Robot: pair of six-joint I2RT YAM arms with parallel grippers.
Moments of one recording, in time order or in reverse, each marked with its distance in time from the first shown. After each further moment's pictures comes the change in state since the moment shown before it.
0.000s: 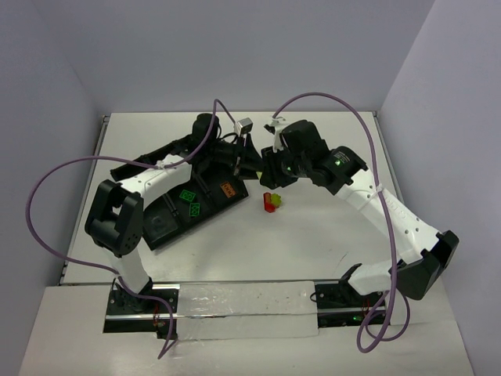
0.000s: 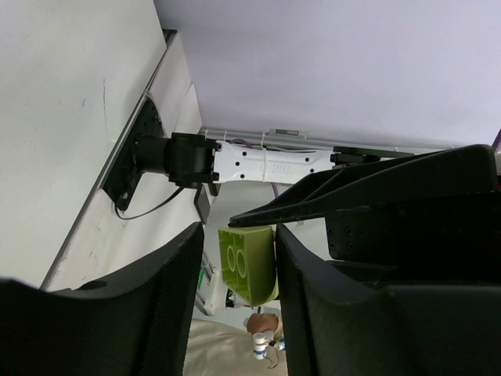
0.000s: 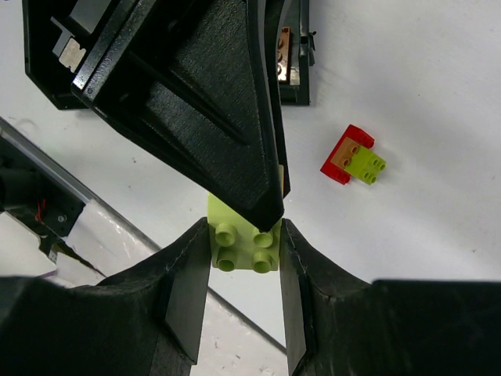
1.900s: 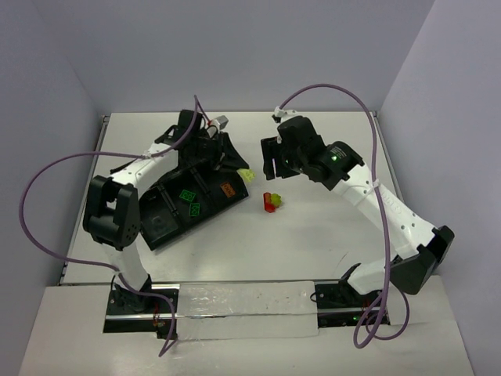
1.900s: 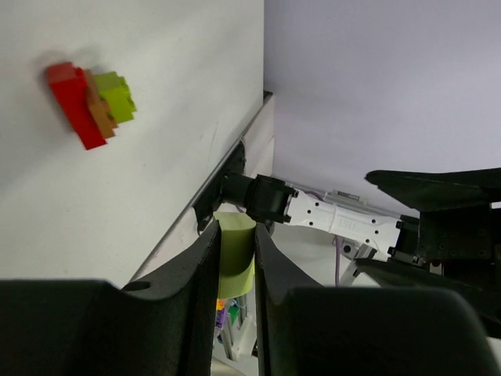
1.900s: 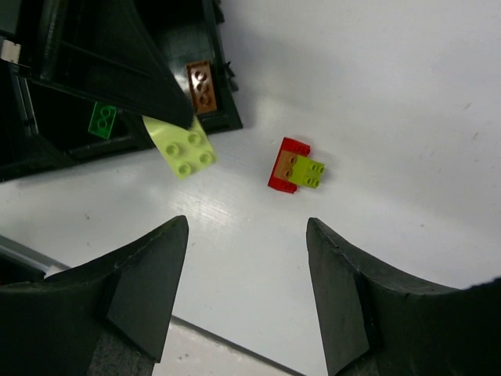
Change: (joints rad) left arm 0.130 0.037 0.079 -0.421 -0.162 0.332; right arm 0.011 0.053 0.057 -0.032 0.251 0.085
